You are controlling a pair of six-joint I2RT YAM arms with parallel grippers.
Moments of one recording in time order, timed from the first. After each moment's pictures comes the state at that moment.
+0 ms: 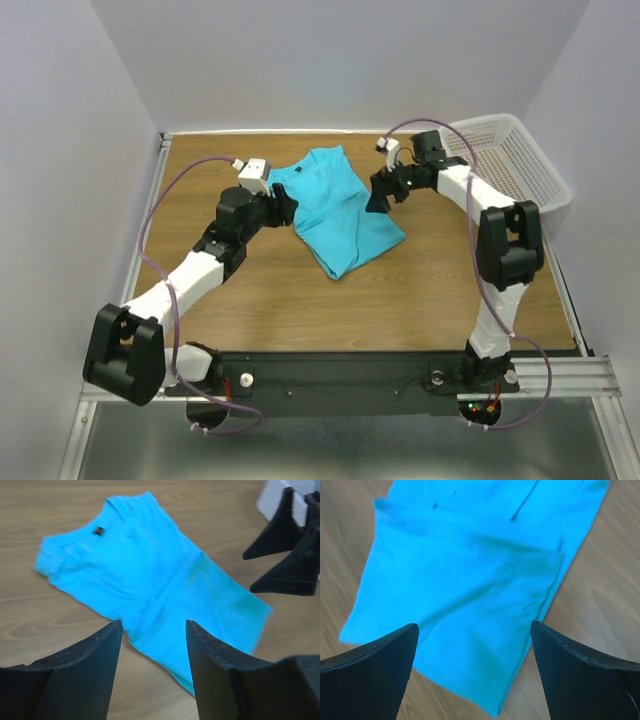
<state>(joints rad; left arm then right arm) -0.40 1.28 0.79 0.24 0.03 -0.29 0.23 2.02 1.61 -0.48 -0.71 -0.32</state>
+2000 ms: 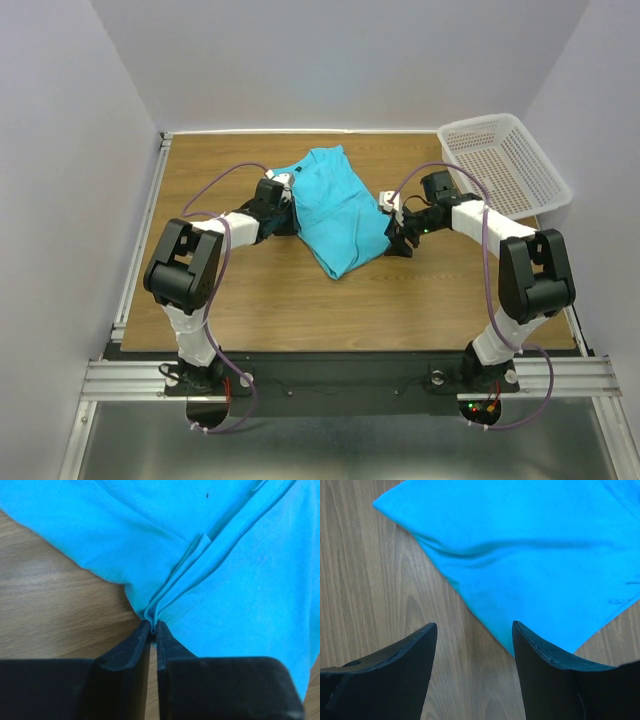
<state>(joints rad) -0.38 1.82 1.00 0.04 0.14 -0.38 0.22 1.69 1.10 -0.54 -0.84 -0.99</state>
